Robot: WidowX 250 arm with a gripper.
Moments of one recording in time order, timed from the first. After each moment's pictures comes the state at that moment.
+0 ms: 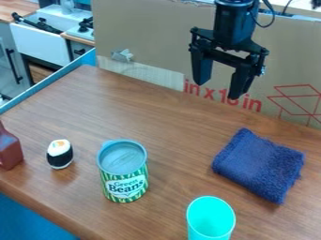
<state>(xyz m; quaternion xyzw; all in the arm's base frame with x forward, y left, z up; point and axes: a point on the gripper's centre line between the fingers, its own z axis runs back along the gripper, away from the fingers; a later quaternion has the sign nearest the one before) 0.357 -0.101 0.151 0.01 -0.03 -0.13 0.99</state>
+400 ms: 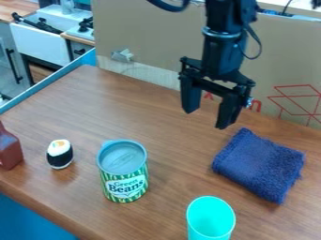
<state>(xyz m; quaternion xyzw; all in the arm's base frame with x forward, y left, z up) 0.327 -0.091 0.126 -0.01 0.02 -0.14 0.99</state>
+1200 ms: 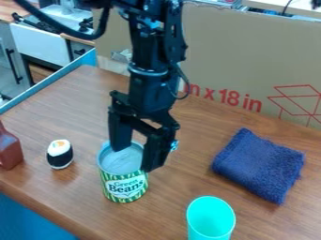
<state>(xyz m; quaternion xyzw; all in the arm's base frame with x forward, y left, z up) 0.240 -0.041 0.102 0.01 0.09 -0.14 0.99</state>
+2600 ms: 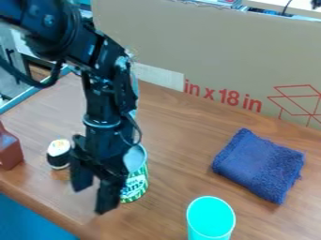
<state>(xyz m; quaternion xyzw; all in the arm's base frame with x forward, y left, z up) 0.214 0.000 0.042 0.00 0.10 -0.16 0.98</state>
